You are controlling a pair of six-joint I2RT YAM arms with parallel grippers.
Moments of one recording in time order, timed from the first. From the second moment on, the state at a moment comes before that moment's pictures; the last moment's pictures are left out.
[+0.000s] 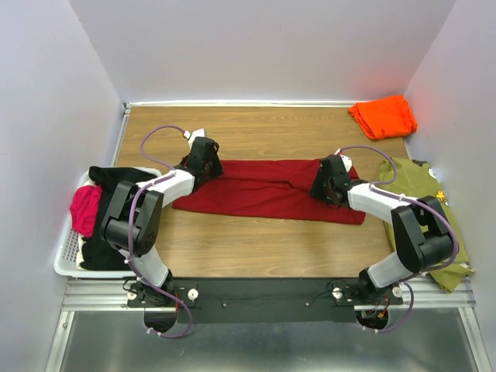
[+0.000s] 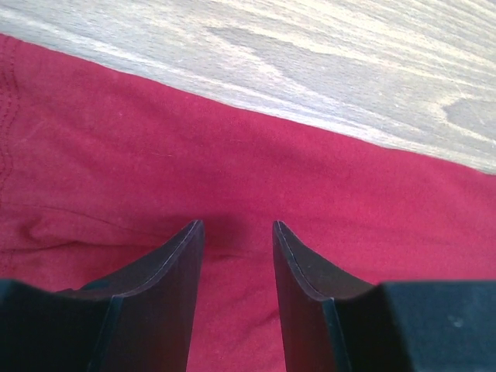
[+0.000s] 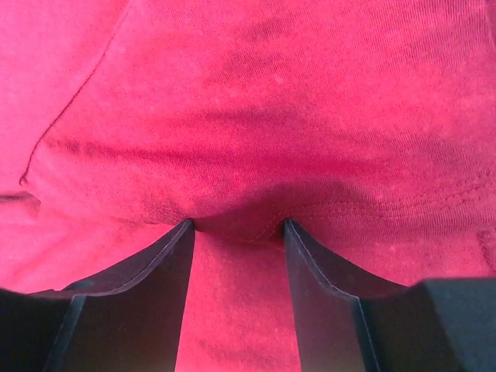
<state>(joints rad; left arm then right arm) -0.36 1.69 0.95 0.03 -0.15 -0.60 0.37 1.53 0.75 -0.14 0.21 0.64</state>
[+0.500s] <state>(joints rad) -0.36 1.71 0.95 0.04 -0.14 -0.59 0.37 1.59 0.83 -0.15 0.26 0.64</state>
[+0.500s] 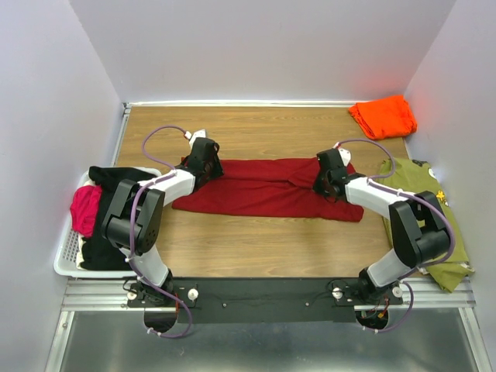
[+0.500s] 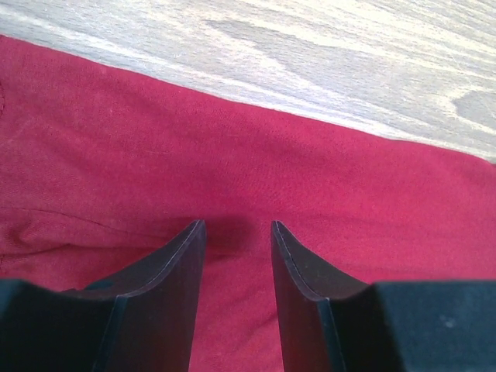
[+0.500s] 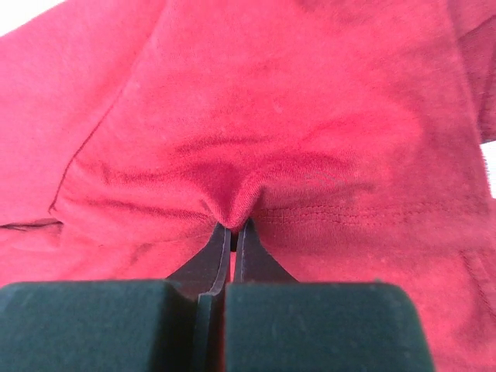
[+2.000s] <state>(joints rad) -0.48 1.76 1.01 0.05 -0.13 -0.53 0.37 2.00 1.43 -0.26 0.51 0.42</state>
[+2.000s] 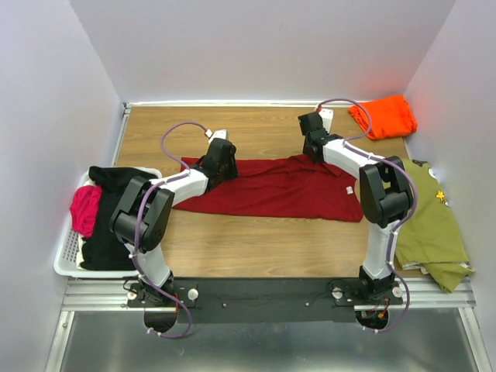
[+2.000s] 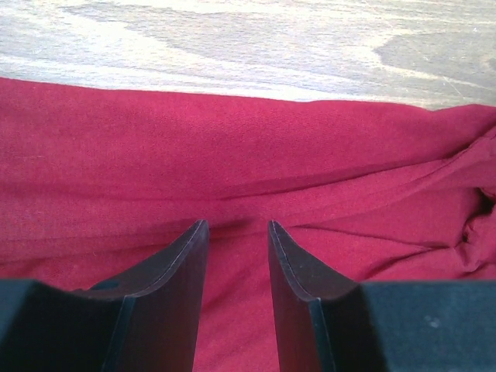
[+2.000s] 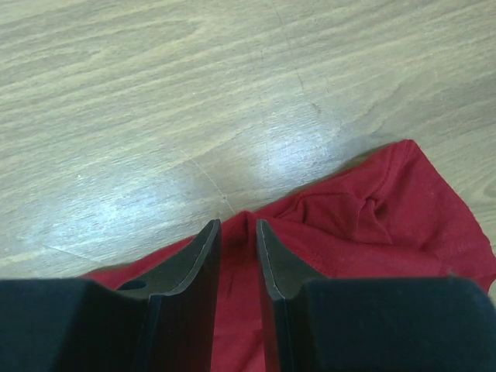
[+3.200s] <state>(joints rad) -0.48 1.78 1.01 0.05 -0.13 -0.52 0.37 1.94 1.31 -0.24 0.36 0.47</state>
